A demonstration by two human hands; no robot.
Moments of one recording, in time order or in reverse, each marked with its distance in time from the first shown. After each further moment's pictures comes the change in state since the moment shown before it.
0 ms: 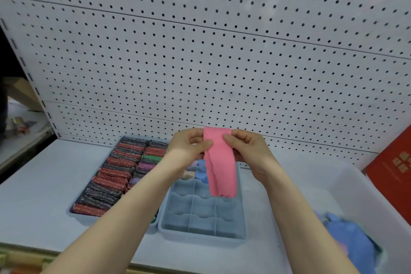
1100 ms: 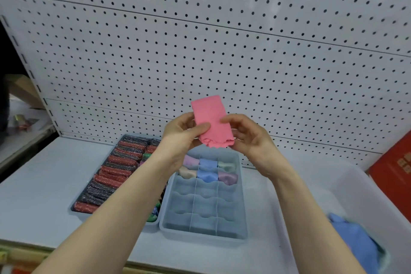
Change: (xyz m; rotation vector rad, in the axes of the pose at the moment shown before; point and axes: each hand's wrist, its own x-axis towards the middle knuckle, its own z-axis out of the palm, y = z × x) left_hand 0.003 0.020 -0.008 -0.370 0.046 0.033; right_hand -0.006 -0.016 -0.005 -0.083 -0.254 -0.332
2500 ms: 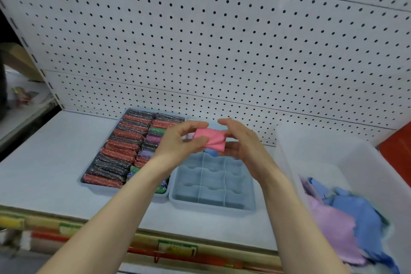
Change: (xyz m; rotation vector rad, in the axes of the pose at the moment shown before) left_hand -0.029 -0.053 -0.052 0.313 -0.097 -0.003; right_hand -0.021 0.043 0.046 0.135 0.175 0.458
